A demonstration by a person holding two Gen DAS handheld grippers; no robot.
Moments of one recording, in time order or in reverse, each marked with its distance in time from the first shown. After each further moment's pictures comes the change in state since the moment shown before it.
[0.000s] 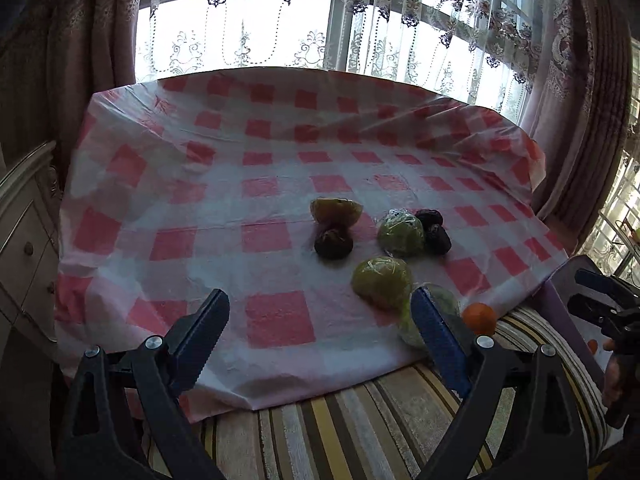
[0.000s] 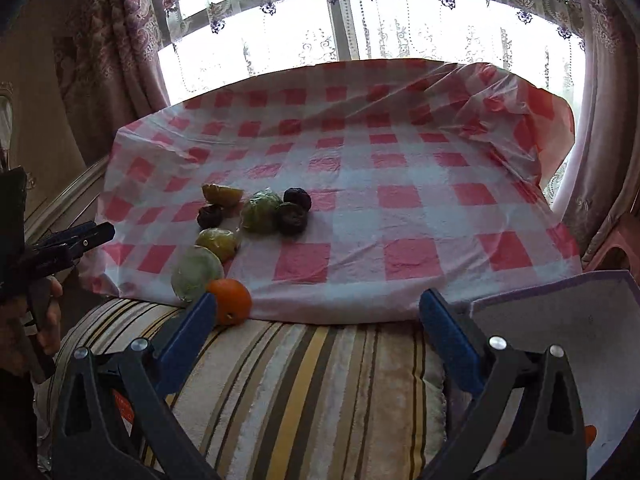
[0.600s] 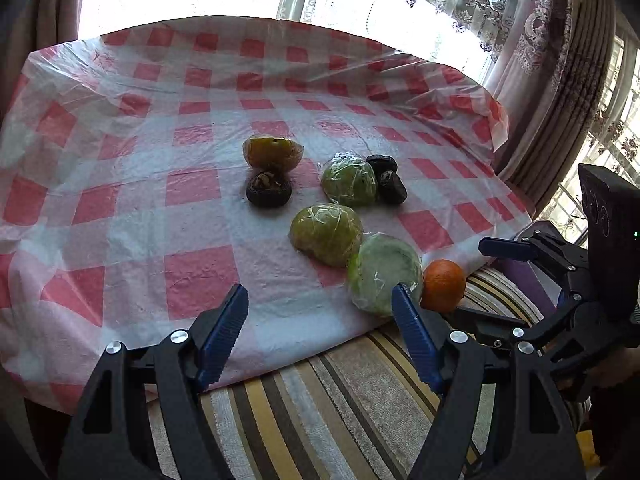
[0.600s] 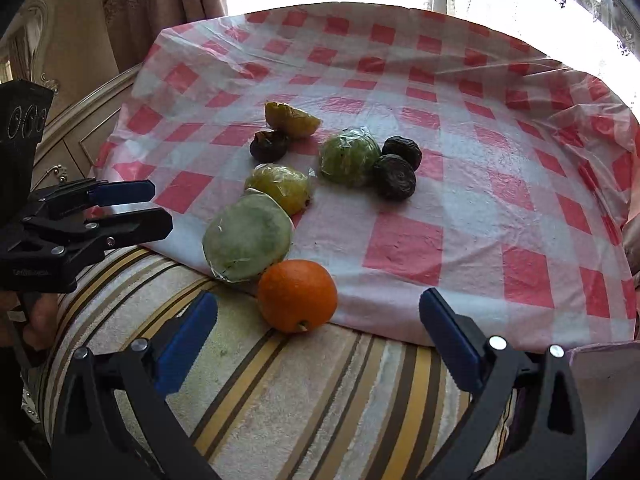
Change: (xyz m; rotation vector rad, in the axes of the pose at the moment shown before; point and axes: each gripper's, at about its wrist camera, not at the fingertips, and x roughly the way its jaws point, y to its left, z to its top) left arm 0.036 -0.017 -0.018 0.002 0.143 -0.175; right arm 0.077 0.063 0.009 -0.226 0.184 0.072
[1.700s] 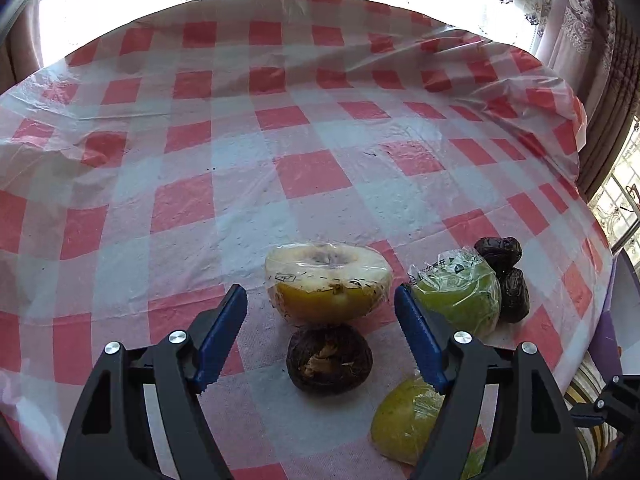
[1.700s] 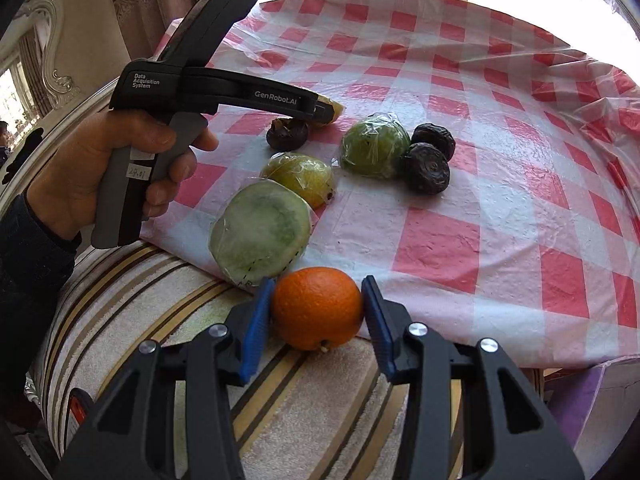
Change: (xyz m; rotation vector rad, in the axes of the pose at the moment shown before) left arm 0.126 0.035 0.112 0.057 0.098 0.152; right arm 0.018 -0.001 0.000 0.000 0.023 0.083
